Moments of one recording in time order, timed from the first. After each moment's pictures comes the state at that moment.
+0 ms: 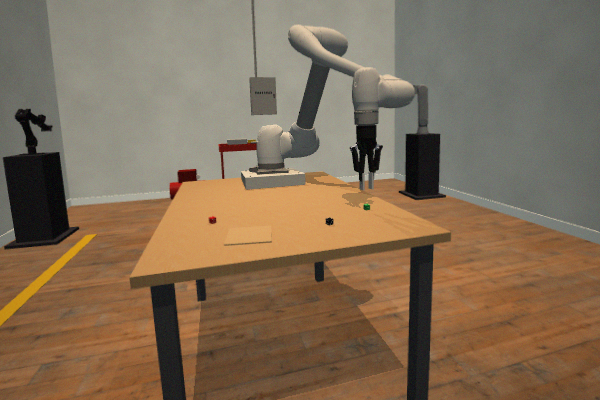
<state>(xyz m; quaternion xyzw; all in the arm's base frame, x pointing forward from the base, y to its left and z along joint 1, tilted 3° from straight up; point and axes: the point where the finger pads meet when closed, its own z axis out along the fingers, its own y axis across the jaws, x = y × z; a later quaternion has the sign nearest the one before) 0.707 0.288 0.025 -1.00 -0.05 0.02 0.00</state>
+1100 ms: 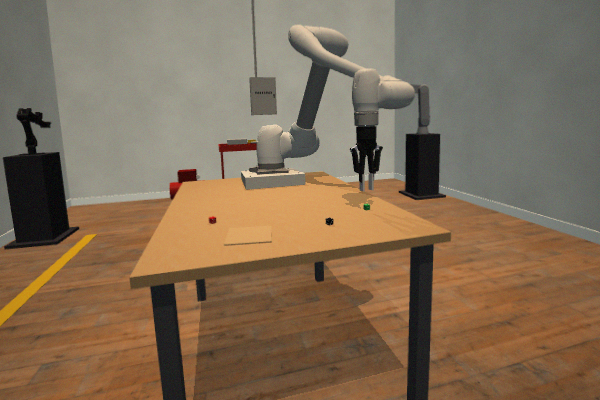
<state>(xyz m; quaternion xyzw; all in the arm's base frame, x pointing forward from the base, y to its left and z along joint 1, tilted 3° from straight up) 0.707 0.288 0.021 -1.00 -0.05 0.02 0.00</state>
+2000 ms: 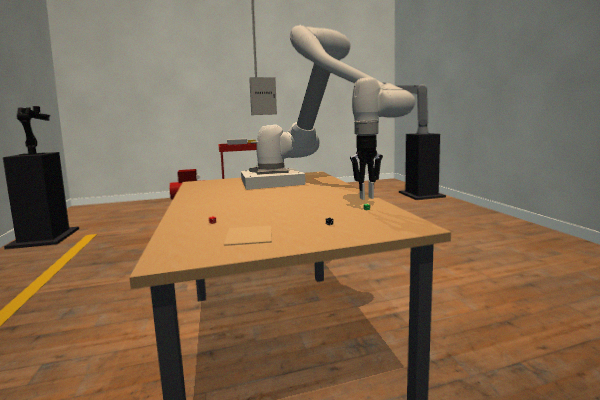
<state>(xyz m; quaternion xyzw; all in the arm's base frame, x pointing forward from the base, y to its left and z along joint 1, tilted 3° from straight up) 0.706 0.289 -0.011 -1.00 -0.05 0.02 0.00</state>
